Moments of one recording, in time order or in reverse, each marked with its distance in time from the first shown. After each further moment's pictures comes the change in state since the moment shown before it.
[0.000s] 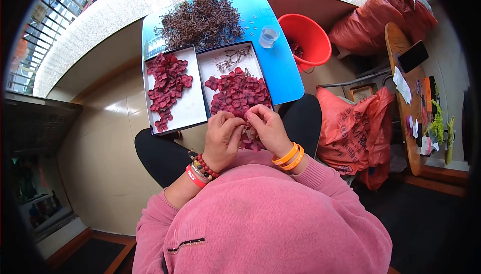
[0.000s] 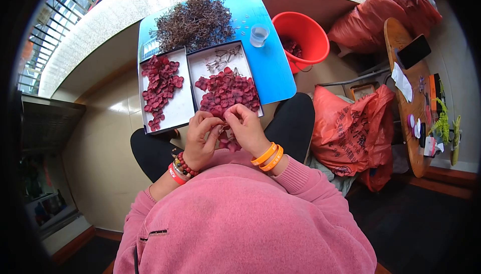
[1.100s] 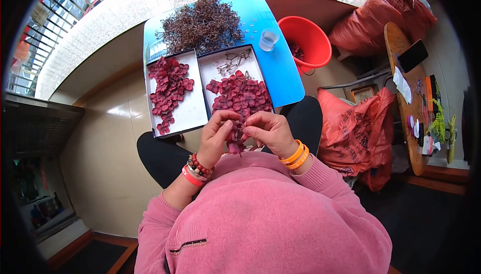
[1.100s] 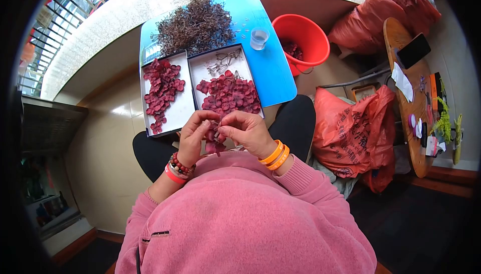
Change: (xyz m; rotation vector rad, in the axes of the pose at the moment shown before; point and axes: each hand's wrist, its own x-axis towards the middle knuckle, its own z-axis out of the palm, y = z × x) left_hand 0.002 -0.010 -0.013 -0.859 -0.140 -0.516; right_hand -0.009 -0.017 -0.014 0.172 -0.269 0.001
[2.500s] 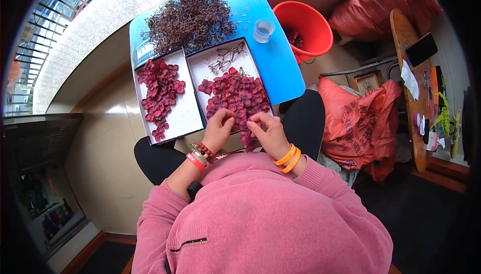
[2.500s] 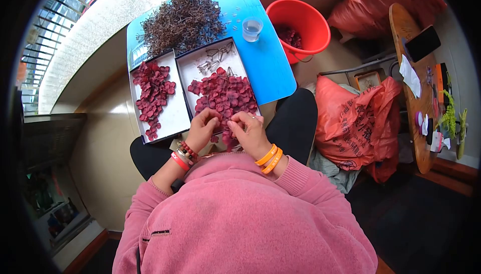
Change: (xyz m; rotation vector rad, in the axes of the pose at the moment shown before) left_hand 0.061 -0.083 -0.026 0.350 0.052 -0.182; right_hand 0.022 0.060 -0.028 -0.284 0.372 0.003
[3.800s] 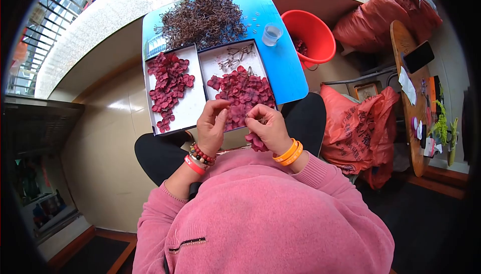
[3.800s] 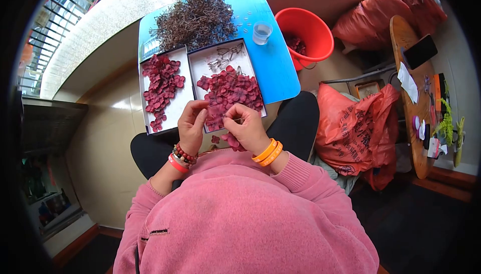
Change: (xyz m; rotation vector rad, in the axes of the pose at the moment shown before) left_hand -0.043 0.056 -0.004 -0.241 0.265 0.427; right_hand -0.012 -0.048 0.020 0.196 -0.155 0.015
